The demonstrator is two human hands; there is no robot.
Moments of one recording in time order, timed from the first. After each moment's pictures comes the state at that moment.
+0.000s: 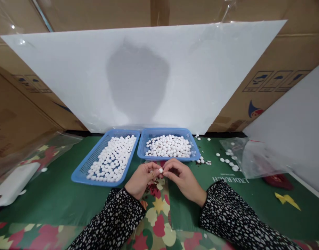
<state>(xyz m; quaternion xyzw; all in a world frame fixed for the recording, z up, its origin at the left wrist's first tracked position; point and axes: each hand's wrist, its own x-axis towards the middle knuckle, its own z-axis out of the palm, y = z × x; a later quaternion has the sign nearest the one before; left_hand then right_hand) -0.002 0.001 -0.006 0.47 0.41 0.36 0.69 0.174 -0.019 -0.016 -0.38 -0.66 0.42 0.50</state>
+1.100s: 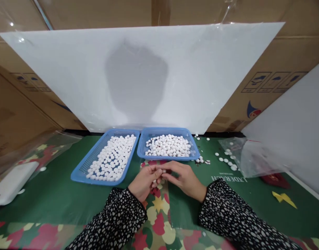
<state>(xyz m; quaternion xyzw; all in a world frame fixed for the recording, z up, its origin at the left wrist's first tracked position) 0.008 -0.006 -0.010 0.42 0.40 0.36 0.73 0.184 -0.014 -0.014 -0.35 -0.78 0.28 0.43</state>
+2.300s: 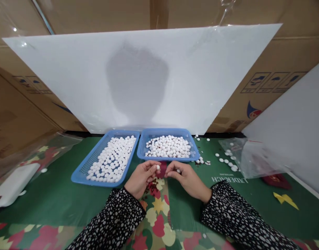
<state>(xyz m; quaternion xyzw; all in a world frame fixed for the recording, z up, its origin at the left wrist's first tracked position) -0.003 0.004 -0.009 0.43 0.42 0.41 0.69 0.190 -0.015 -0.016 -0.42 -0.68 0.43 0.41</state>
